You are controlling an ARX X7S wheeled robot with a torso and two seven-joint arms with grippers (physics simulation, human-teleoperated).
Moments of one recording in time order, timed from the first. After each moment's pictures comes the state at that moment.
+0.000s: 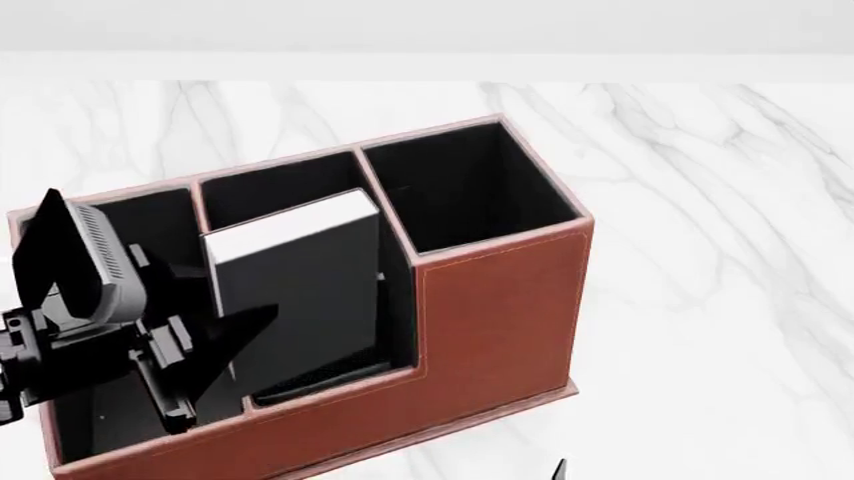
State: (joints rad) left arm -1.07 -0.70 1.06 -0.27 -1.00 -0.17 0.46; right arm -0.09 0.31 -0.37 -0.02 -0.03 -0.71 0.65
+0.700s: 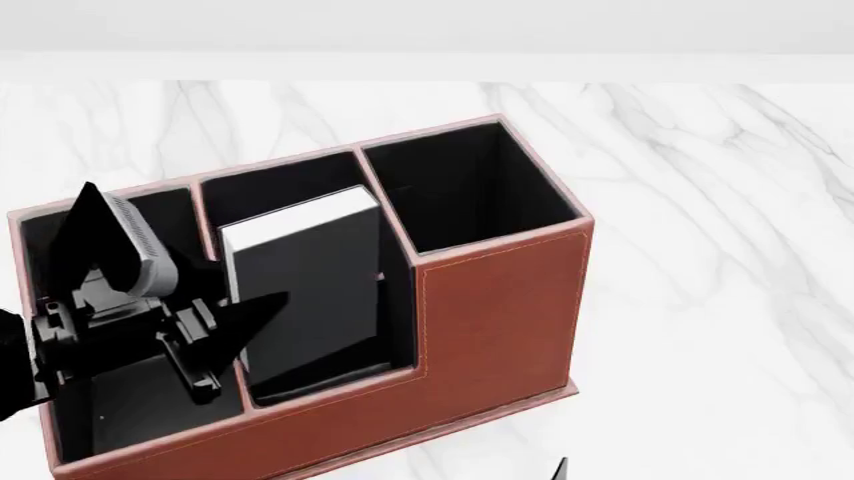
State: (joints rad) left arm -1.10 -0.54 1.07 -0.60 -0.96 -0.11 0.56; right arm -0.09 0.31 -0.38 -0.01 -0.02 -0.71 0.66
